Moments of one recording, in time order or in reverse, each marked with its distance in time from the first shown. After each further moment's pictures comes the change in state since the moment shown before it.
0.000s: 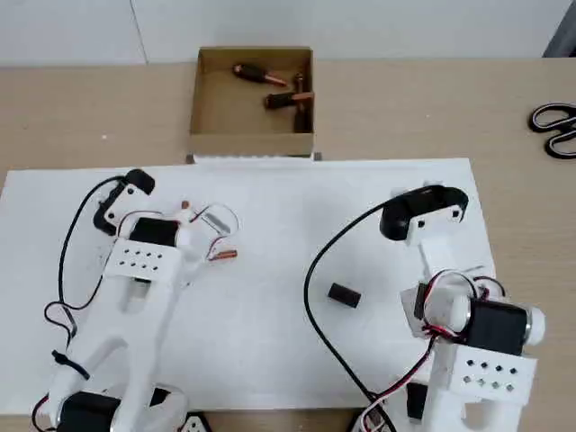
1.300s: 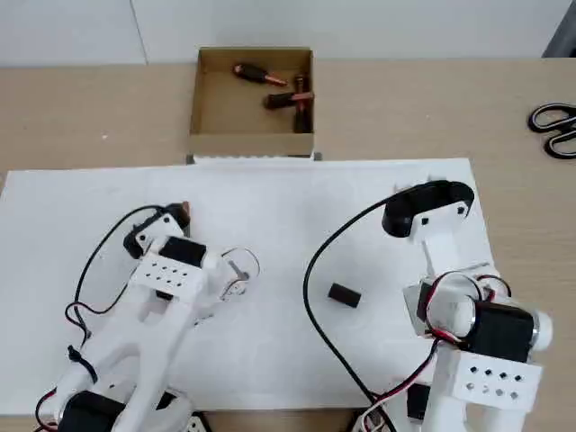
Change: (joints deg) left arm 8.0 -0.1 9.7 5.2 -4.2; right arm 0.0 0.0 -4.0 1.5 0.0
